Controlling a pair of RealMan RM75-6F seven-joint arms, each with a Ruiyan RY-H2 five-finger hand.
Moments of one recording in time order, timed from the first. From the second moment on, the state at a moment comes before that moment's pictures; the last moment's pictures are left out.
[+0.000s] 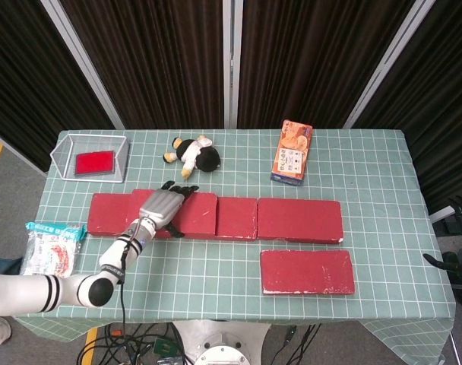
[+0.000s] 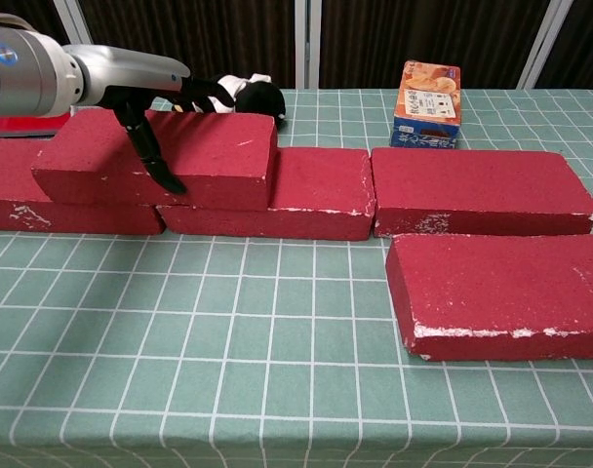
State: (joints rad) left arm -1.06 -1.33 -0.11 -1.74 0.59 0.84 0.46; right arm 0.13 -1.01 0.12 -1.47 -1.40 1.35 0.38
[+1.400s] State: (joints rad) left arm -1.10 -1.33 -0.09 -1.72 0.56 0.82 0.45; right arm 0.14 -1.01 0.12 -1.46 -1.40 1.34 0.38
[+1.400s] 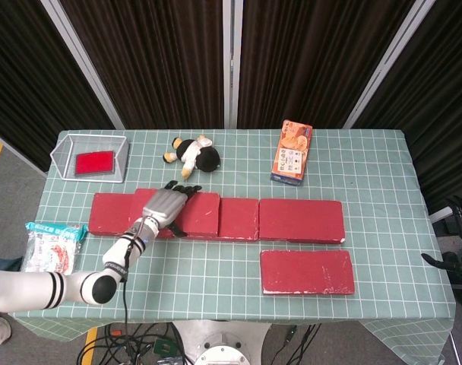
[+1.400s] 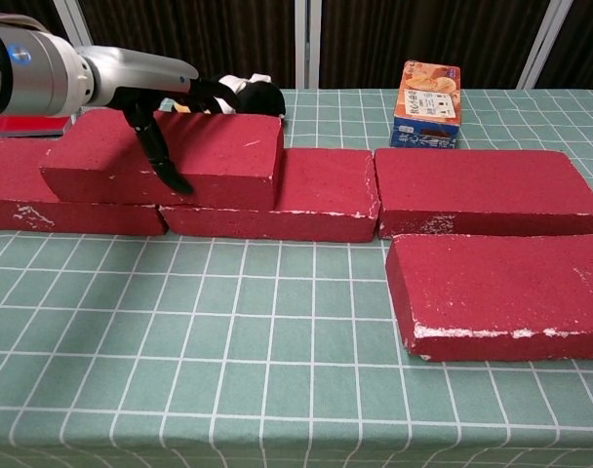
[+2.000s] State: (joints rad) left arm -1.10 -1.33 -0.09 -1.73 0.56 0.81 0.43; right arm 0.14 -1.02 0.12 -1.45 -1.41 1.34 0.39
